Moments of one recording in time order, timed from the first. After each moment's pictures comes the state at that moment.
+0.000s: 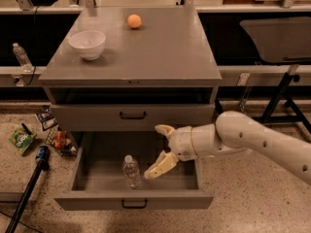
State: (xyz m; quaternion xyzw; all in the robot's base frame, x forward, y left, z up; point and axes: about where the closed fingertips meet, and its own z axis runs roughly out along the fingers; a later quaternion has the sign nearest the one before) arm 0.505 0.007 0.674 -0.53 0.66 0.36 0.39
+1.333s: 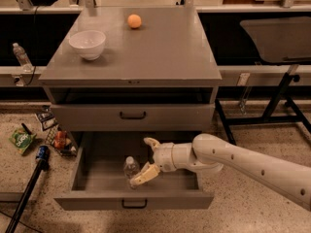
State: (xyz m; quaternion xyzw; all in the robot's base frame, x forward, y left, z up) arm 0.541 0.056 0.560 -0.50 0.66 0.36 0.42
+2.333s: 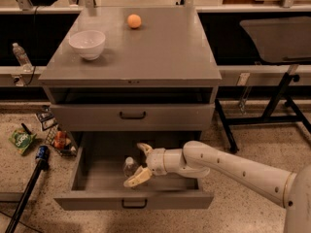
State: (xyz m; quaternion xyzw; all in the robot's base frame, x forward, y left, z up) arm 0.557 0.087 0.507 -0.49 0.65 0.39 0.42
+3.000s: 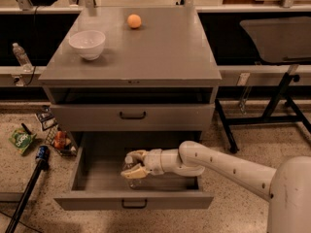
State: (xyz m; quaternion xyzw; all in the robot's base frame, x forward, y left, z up) arm 0.567 0.098 0.478 -0.50 0.64 0.41 0.42
